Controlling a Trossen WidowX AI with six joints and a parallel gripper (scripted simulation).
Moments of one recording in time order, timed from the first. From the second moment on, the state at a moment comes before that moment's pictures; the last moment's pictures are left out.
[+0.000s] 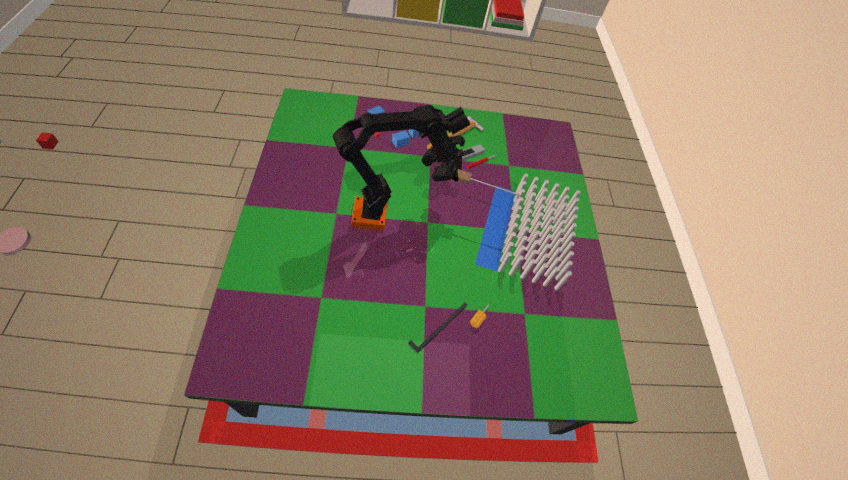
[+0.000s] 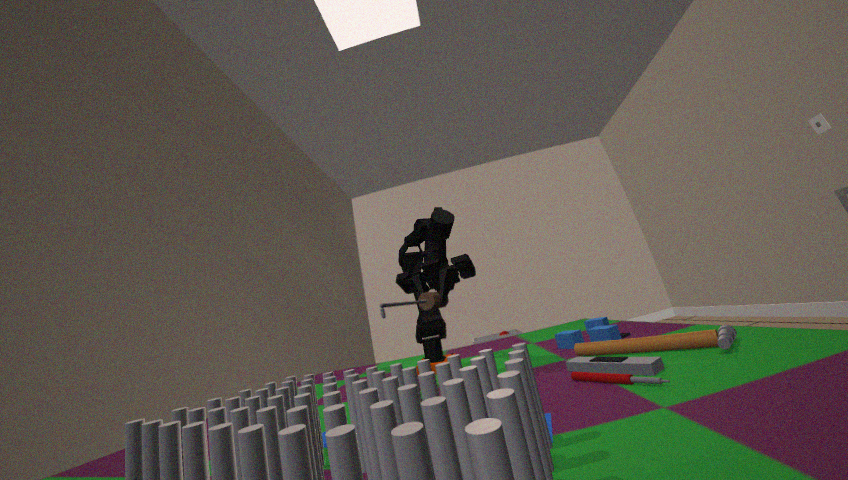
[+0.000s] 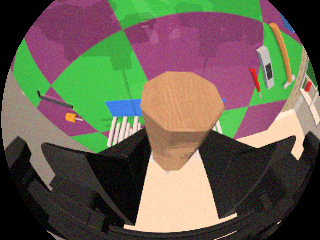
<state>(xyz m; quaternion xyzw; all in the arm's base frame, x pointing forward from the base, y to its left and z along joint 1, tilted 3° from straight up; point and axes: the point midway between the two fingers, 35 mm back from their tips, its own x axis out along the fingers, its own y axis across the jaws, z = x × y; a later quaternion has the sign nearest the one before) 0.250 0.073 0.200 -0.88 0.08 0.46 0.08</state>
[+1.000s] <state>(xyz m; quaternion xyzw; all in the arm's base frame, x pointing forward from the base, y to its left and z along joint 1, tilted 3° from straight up) 0.263 0.084 0.070 -0.88 0.08 0.45 0.07</state>
